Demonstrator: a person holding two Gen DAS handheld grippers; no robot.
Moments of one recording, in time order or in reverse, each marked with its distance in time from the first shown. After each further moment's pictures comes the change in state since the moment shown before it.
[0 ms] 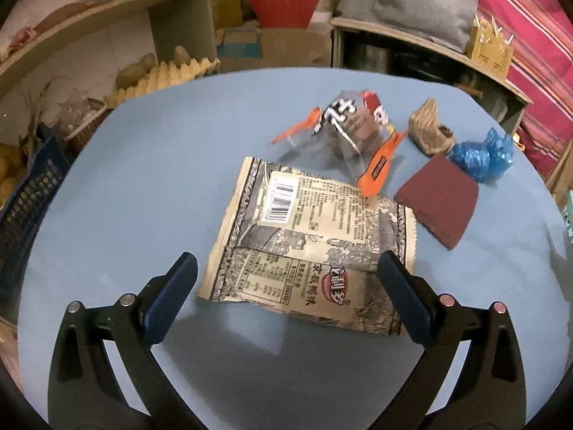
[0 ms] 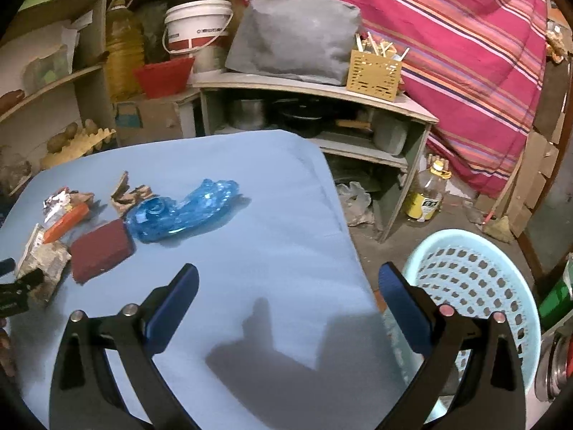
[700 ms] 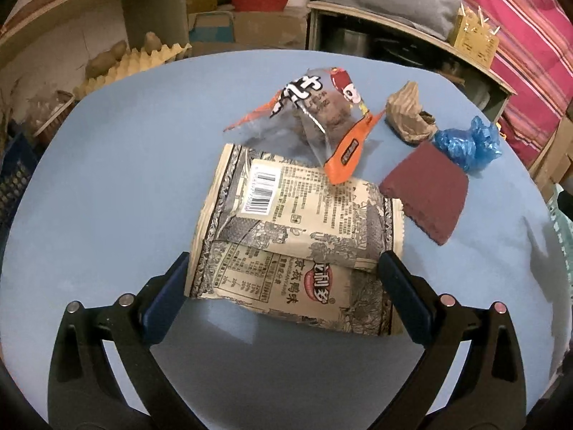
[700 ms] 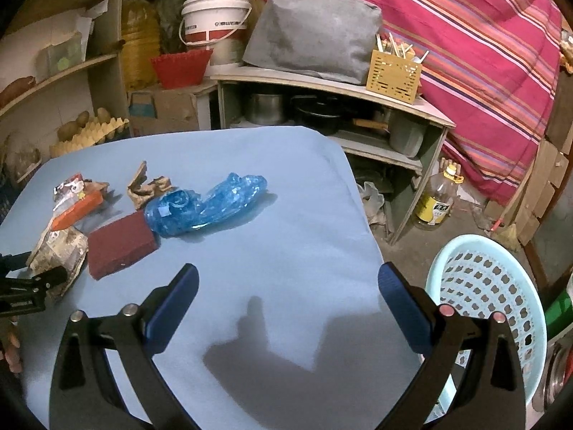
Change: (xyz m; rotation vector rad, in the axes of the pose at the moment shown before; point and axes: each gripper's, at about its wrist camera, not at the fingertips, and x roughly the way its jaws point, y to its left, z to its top) left arm 0.015 -0.014 0.004 0.018 0.058 -0.097; right arm 0.003 0.019 -0.001 -0.042 0.014 0.033
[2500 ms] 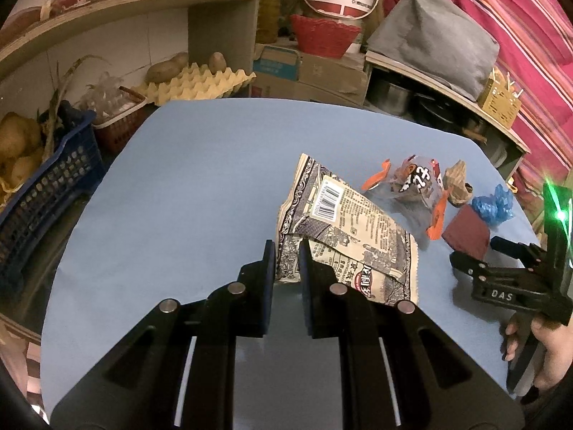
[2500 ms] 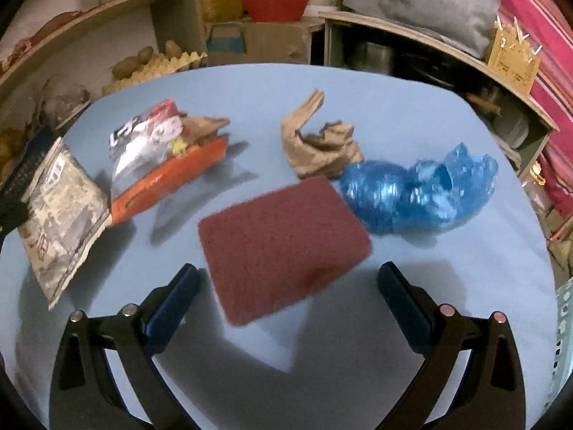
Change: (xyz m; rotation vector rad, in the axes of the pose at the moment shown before) left arm -0.059 0.103 0.004 -0.140 -0.136 0.039; right arm 0.074 0.154 -0.002 -0.129 0.210 0.231
